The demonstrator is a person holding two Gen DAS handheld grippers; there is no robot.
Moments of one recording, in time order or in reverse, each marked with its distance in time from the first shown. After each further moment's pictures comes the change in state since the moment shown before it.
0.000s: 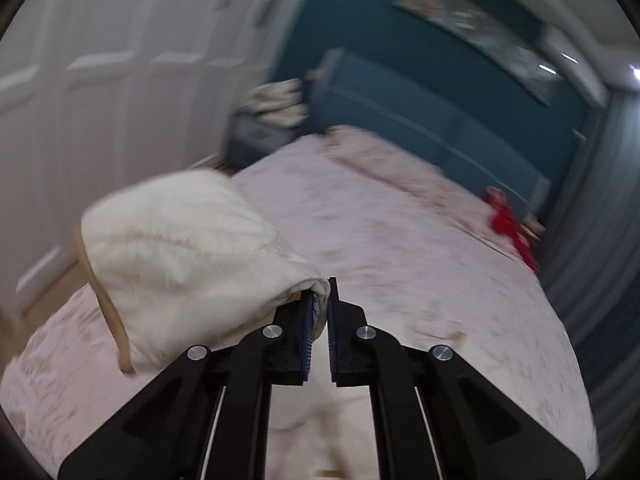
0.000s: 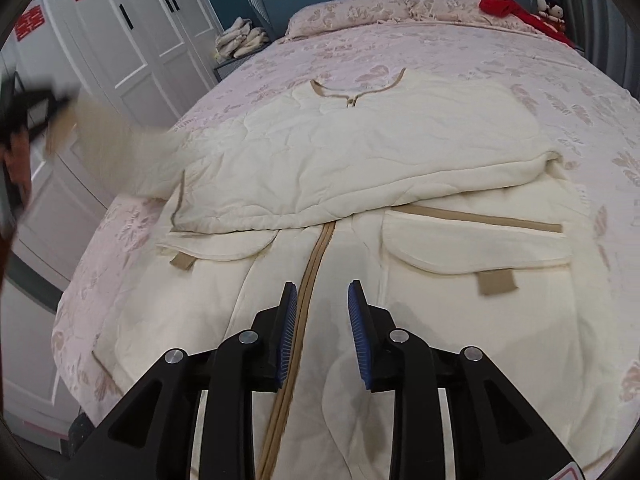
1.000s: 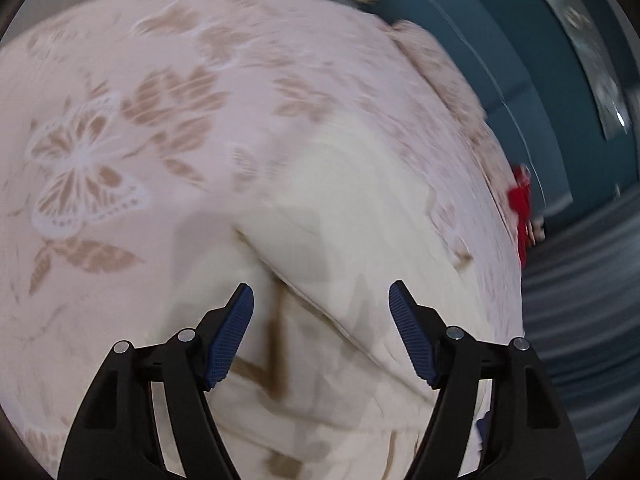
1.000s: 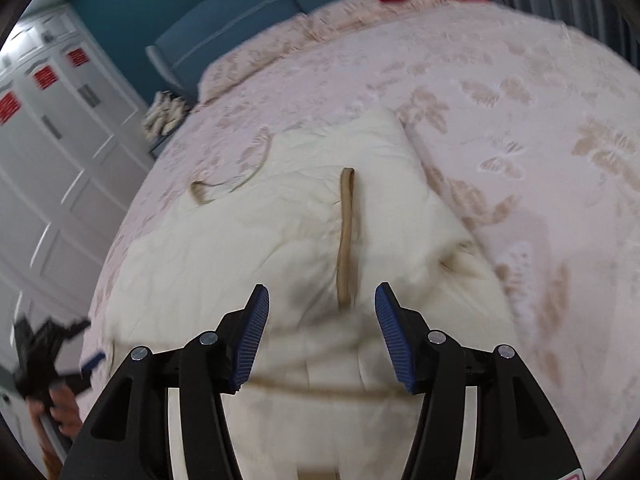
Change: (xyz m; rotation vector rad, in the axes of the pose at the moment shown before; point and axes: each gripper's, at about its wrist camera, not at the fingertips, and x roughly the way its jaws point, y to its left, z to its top) left arm 0.106 0.053 -0.175 -0.530 0.403 0.027; right arm 0.046 -0.158 0.102 0.346 -0.089 -0.049
